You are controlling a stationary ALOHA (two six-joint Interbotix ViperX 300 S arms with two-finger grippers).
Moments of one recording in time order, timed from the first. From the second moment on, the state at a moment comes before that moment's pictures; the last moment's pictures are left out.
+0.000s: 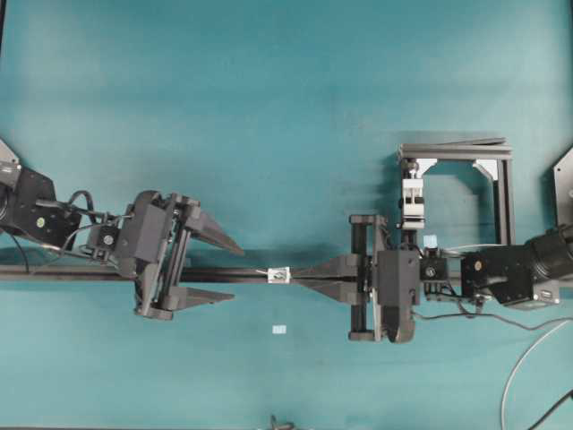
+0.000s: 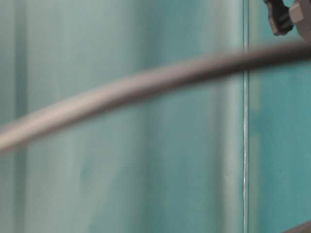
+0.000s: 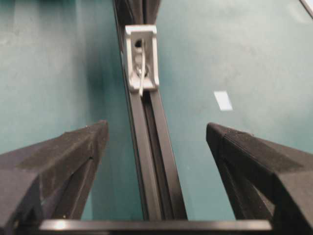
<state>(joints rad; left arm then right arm) -0.30 0.20 1.00 -0.09 -0.89 -0.08 0.43 0.33 0.80 0.56 -0.90 -0.11</state>
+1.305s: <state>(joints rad) -0.28 0.22 0.87 -0.09 -0.71 -0.18 0.43 0.33 0.80 0.56 -0.90 -0.11</state>
